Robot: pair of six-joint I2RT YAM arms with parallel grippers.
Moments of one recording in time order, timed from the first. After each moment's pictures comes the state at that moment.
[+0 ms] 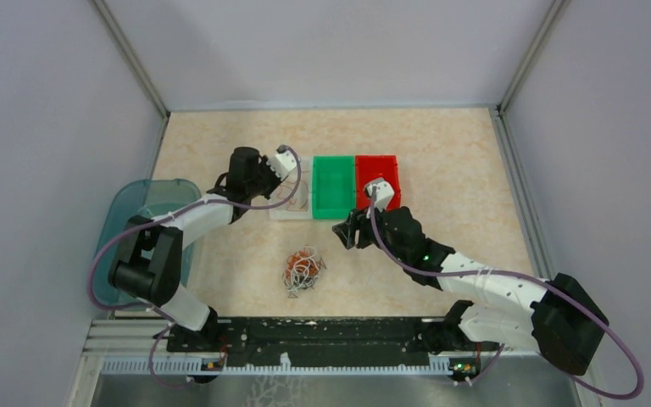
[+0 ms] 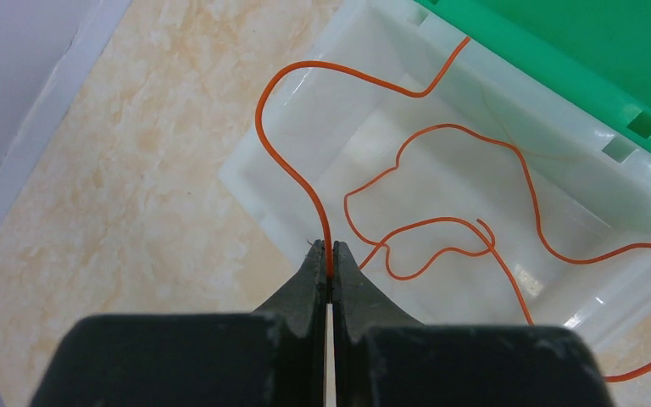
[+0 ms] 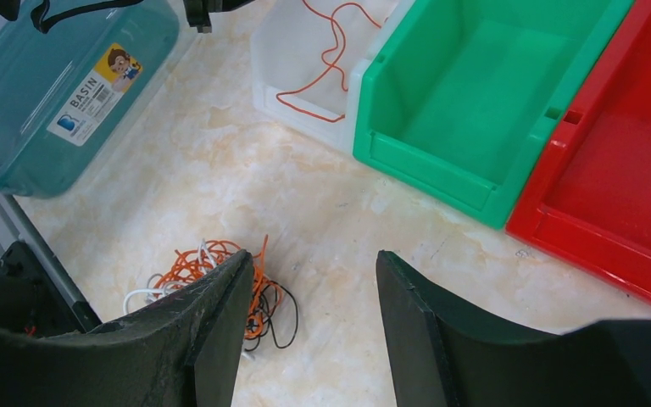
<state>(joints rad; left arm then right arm) -0.37 1.58 0.88 0.17 0.12 0.58 0.84 1.07 0.49 0.30 0.07 0.41</state>
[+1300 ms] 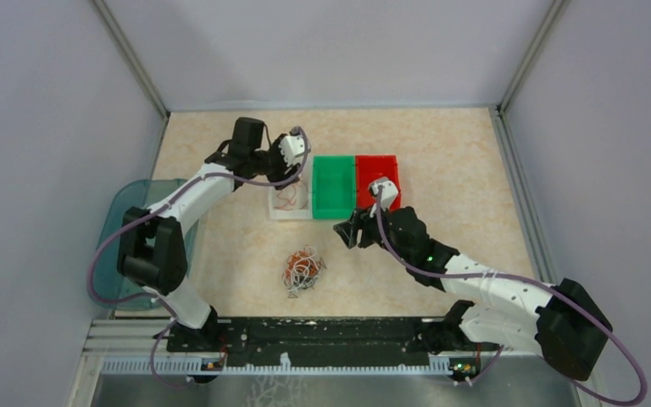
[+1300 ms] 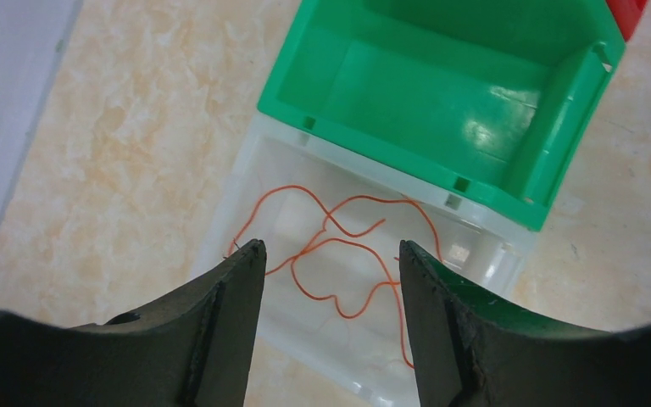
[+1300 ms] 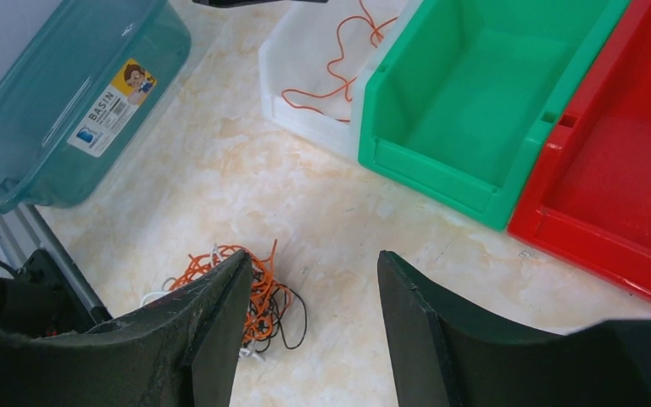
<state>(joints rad) -0.36 1.66 1.26 -0.27 0.45 0.70 0.83 1.03 0.49 0.29 0.06 0.43</state>
